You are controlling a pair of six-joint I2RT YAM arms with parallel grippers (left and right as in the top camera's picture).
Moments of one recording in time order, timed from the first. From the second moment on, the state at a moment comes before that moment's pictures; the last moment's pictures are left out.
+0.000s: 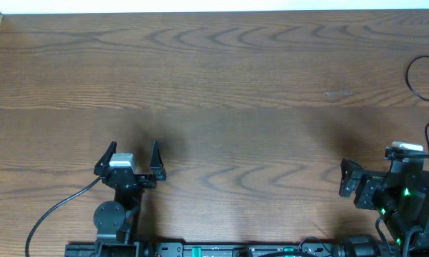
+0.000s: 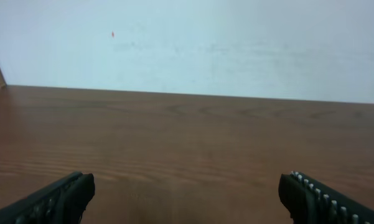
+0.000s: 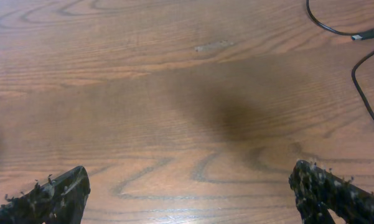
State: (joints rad) left arm -0.05 0.00 0.06 -0.10 -0.01 -0.07; right arm 0.09 0.53 0.95 -1.12 0.06 0.23
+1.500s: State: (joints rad) left arm 0.00 0.00 0.01 -0.11 -0.01 -0.07; right arm 0.09 0.53 0.95 -1.12 0.06 0.23
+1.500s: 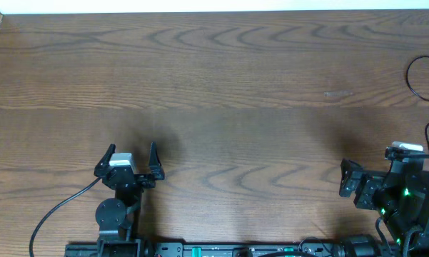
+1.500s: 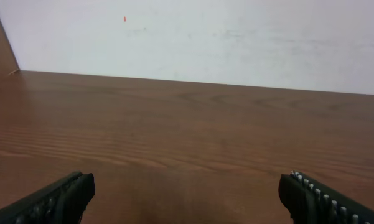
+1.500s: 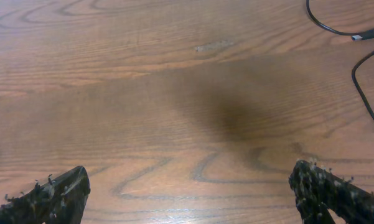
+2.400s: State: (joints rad) left arm 0.00 0.00 0.01 -0.11 -0.01 -0.07; right arm 0.09 0.53 0.95 -1.12 0.06 0.23
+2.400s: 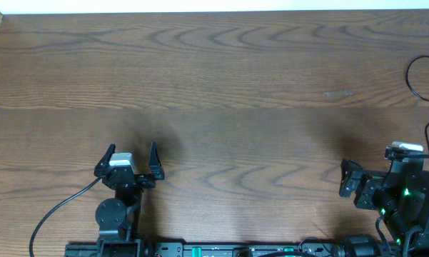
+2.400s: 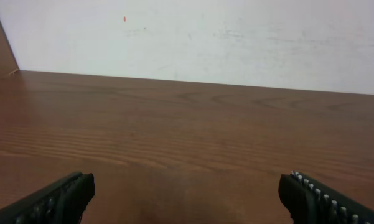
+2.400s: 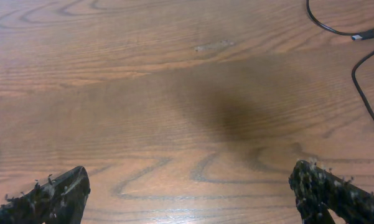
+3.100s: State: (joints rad) left arm 0.00 0.00 0.01 -0.11 -0.01 -0.07; right arm 0.09 0.51 0.92 -0.96 0.13 0.18
